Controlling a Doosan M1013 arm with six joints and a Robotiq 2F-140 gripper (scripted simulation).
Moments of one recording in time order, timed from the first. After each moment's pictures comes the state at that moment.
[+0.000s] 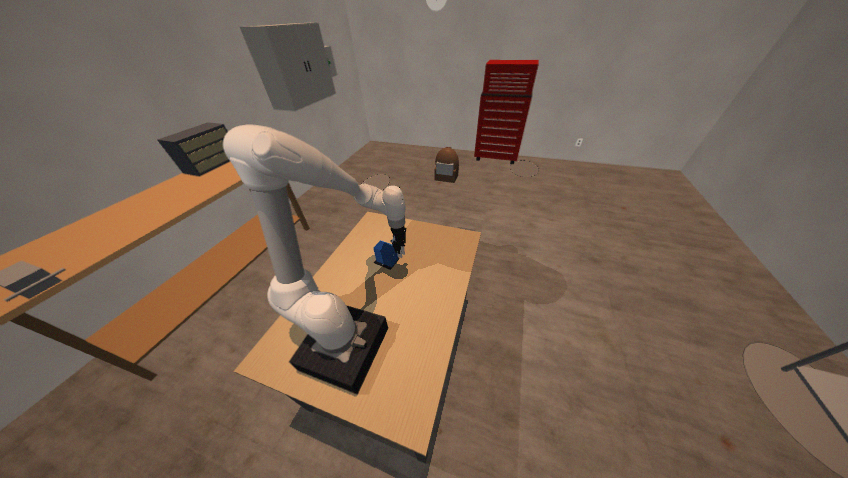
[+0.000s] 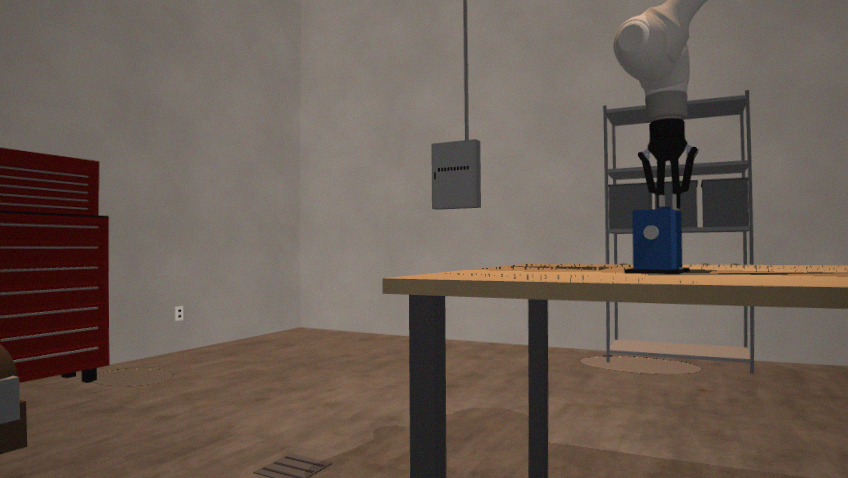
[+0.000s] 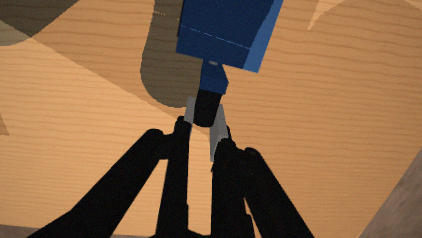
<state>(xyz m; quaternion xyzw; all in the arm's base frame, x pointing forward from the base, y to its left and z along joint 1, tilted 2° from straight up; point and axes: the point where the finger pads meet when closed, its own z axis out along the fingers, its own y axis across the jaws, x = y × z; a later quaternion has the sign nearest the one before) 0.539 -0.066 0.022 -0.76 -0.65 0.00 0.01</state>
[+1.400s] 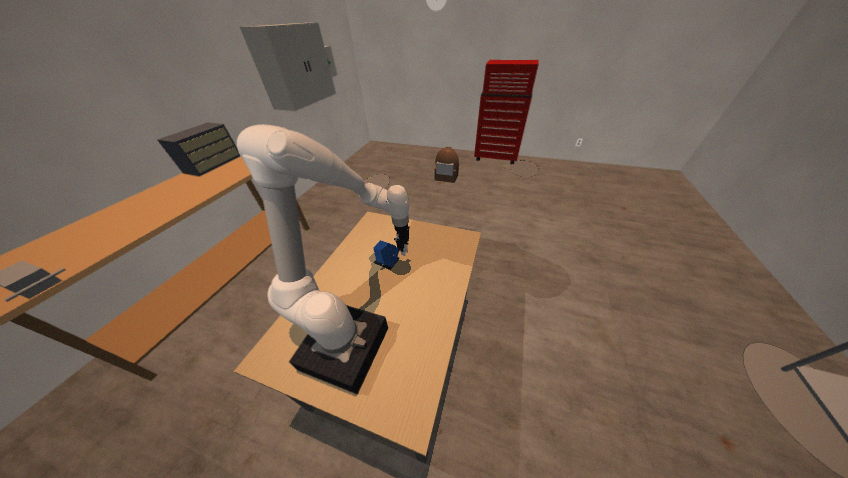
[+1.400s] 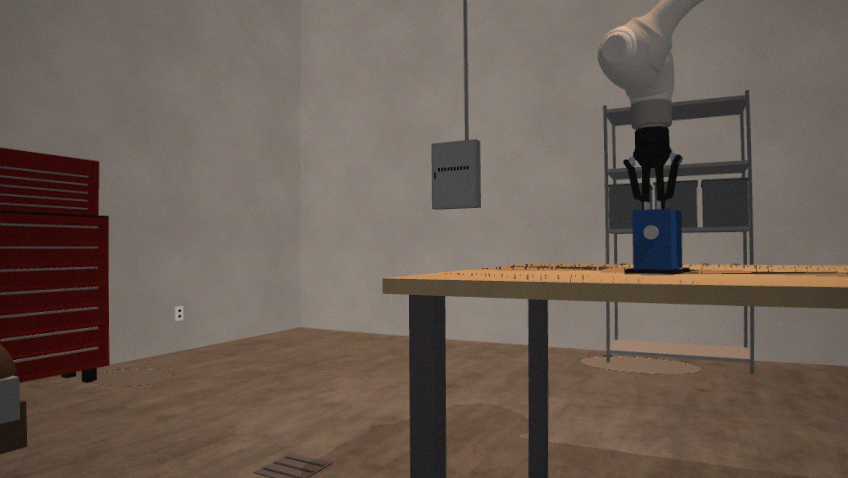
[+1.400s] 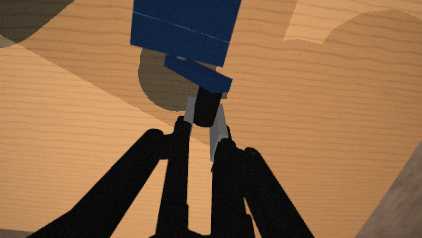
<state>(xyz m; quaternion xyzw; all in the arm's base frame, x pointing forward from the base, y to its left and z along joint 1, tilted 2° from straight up) 0.572 -0.071 0.007 -0.76 -0.65 0.00 0.01</state>
